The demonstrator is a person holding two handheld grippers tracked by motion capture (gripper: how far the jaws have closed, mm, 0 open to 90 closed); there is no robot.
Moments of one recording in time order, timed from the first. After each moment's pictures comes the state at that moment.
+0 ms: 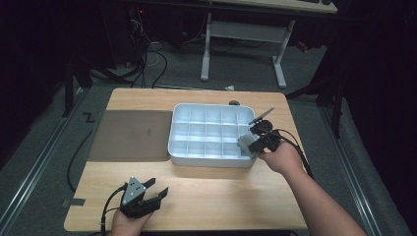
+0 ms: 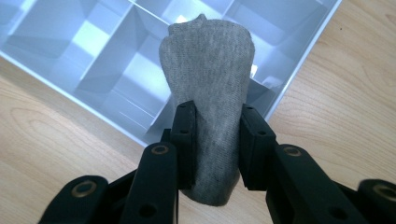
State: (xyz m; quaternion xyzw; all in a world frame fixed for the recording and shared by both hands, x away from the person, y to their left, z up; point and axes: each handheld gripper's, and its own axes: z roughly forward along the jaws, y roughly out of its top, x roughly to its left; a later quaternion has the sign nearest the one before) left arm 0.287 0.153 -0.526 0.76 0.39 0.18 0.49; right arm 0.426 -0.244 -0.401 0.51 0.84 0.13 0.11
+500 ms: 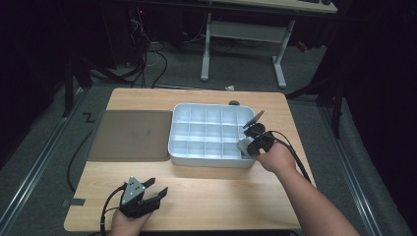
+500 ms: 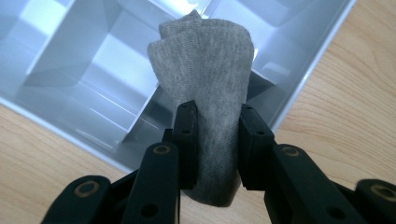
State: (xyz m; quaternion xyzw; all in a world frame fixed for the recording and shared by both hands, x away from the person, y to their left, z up) left arm 0.287 0.154 -0.525 0.76 0.39 0.18 0.49; right arm 0.440 -0.233 -0.428 0.51 0.85 0.07 0.11
